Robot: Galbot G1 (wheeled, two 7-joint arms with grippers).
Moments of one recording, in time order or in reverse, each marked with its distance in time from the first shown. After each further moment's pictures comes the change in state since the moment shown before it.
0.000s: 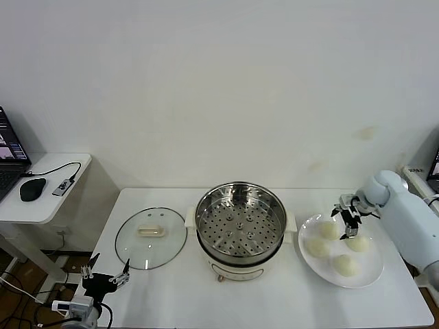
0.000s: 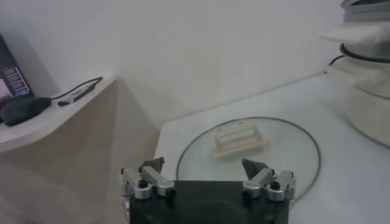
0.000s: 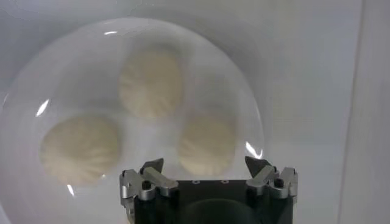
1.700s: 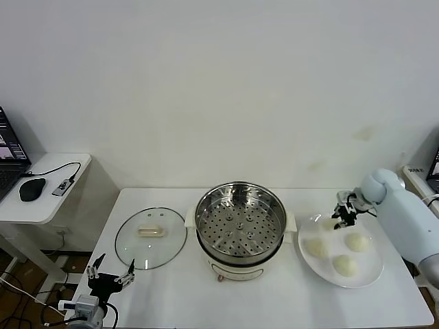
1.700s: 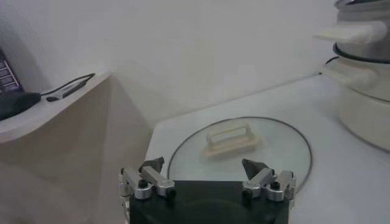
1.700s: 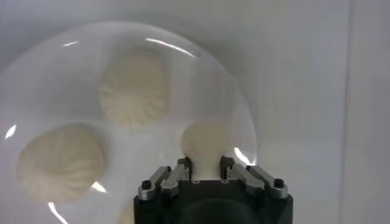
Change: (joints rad) left arm -0.014 -0.012 0.025 0.012 0.003 -0.009 0.001; right arm 0.125 -0.053 -0.107 0.058 0.166 -0.065 -0.035
